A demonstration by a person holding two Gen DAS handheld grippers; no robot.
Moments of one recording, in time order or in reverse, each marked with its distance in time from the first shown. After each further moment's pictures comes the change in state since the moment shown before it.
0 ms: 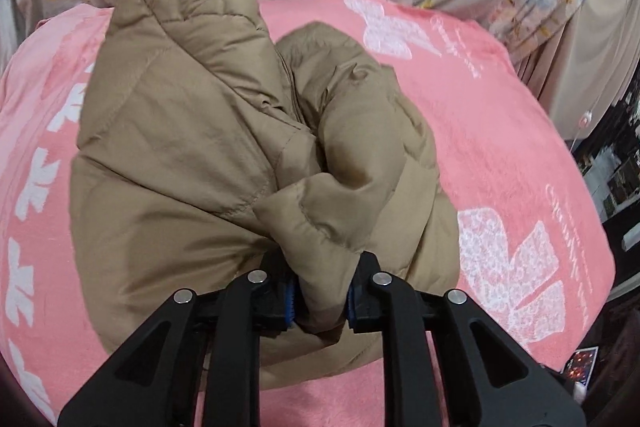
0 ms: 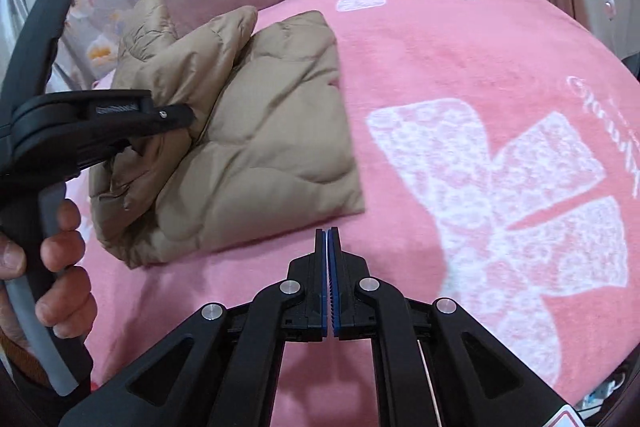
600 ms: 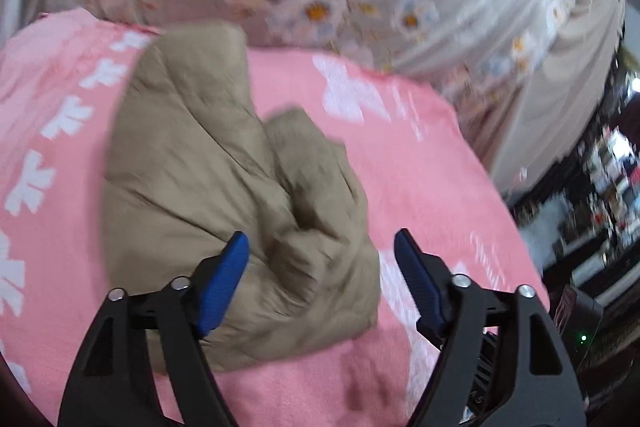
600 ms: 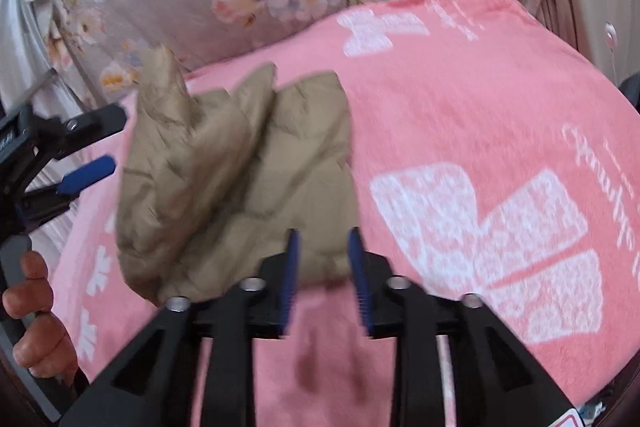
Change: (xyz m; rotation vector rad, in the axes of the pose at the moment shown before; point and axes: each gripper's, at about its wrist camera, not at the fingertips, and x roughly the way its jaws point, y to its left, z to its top) left arm -0.102 0.033 0.010 -0.127 -0.201 -0.192; right arm -0.029 -0.001 0.056 -0.009 -0.103 0.061
